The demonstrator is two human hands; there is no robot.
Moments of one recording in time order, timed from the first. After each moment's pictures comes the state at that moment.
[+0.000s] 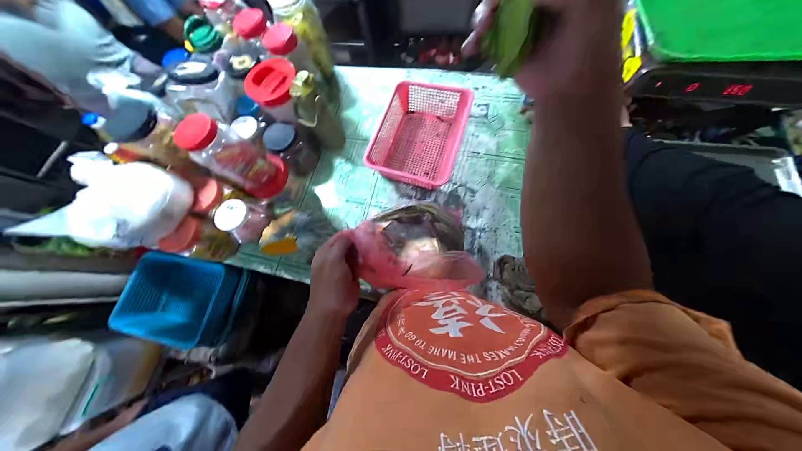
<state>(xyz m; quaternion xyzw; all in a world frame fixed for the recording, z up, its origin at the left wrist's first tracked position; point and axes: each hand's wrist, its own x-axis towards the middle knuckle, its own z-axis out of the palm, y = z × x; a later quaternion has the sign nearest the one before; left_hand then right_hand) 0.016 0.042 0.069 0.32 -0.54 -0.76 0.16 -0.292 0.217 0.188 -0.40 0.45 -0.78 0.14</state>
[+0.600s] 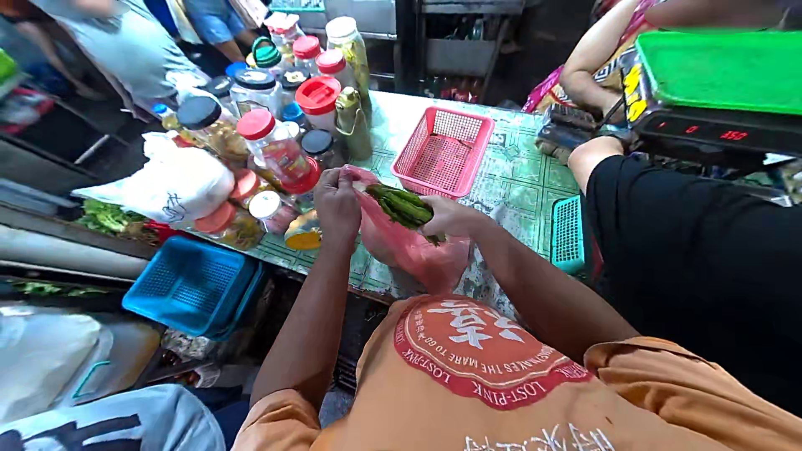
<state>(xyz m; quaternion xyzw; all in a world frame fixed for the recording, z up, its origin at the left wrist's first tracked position) -0.009 -0.029 0.085 0.28 -0.72 -0.54 0.33 -0.147 0.159 0.021 -0.39 0.74 -0.39 0.38</state>
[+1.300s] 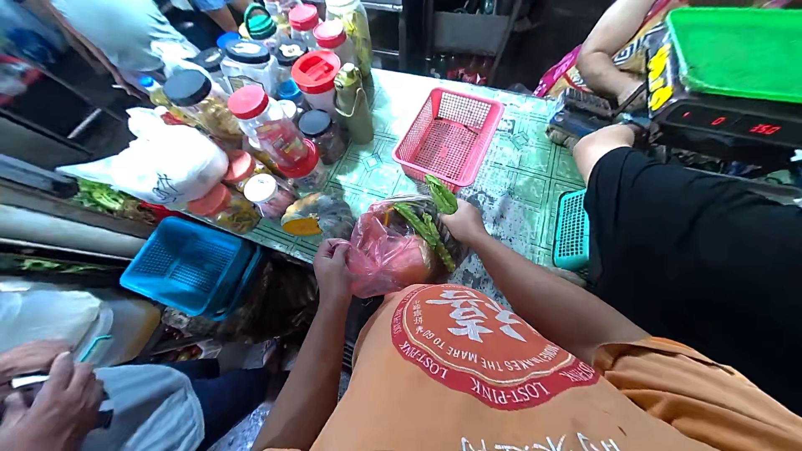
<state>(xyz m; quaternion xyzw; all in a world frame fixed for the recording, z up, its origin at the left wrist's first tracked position) 0.087 -0.003 -0.032 0.38 -0.63 -0.61 0.29 -0.161 0.184 -0.087 -0.12 0.91 -0.32 0.25</state>
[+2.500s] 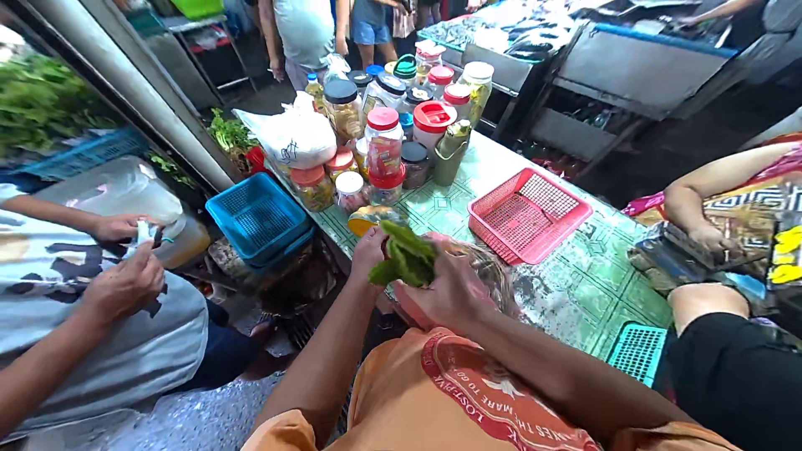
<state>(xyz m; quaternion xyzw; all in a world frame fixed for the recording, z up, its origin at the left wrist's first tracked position) 0.111 -0.028 0.045 0.35 -0.38 -0.77 0.36 0.011 0.093 0.056 -0.59 0.58 -0.54 0.14</state>
